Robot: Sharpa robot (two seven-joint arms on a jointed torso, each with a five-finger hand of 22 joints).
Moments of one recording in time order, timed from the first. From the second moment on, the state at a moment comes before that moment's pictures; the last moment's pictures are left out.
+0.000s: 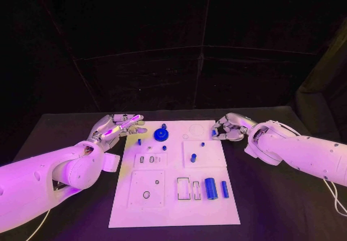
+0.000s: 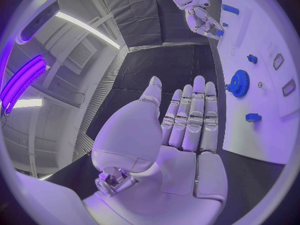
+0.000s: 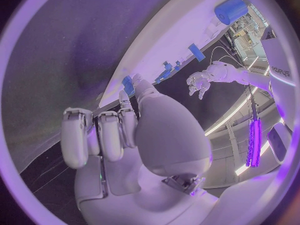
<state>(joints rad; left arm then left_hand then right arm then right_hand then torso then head) 1.20 -0.89 -0.07 1.52 -0.02 -0.23 0.48 1.33 0.05 -0.11 0.05 0.05 1.00 0.21 0.10 0.07 1.10 0.15 0.10 0.07 1.18 0.11 0.16 0.23 0.18 0.92 0.22 0.24 0.08 1.19 -0.88 -0.03 1.30 -1.20 -0.34 0.10 1.44 -0.04 0.09 0.12 0.17 0.99 0.15 0.08 0.07 1.47 0.07 1.38 1.31 1.47 -0.01 1.50 1.31 0.05 1.47 0.11 1.50 1.31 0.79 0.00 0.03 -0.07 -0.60</state>
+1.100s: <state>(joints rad) 1.20 -0.89 -0.07 1.52 -0.02 -0.22 0.48 1.33 0.05 -0.11 0.06 0.05 1.00 0.21 0.10 0.07 1.10 0.15 0.10 0.07 1.18 0.11 0.16 0.23 0.18 0.92 0.22 0.24 0.08 1.19 -0.89 -0.03 1.36 -1.18 -0.40 0.10 1.44 0.00 0.21 0.03 0.13 1.10 0.12 0.13 0.07 1.47 0.01 1.39 1.31 1.47 -0.06 1.50 1.31 0.05 1.46 0.06 1.51 1.31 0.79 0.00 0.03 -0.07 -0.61</state>
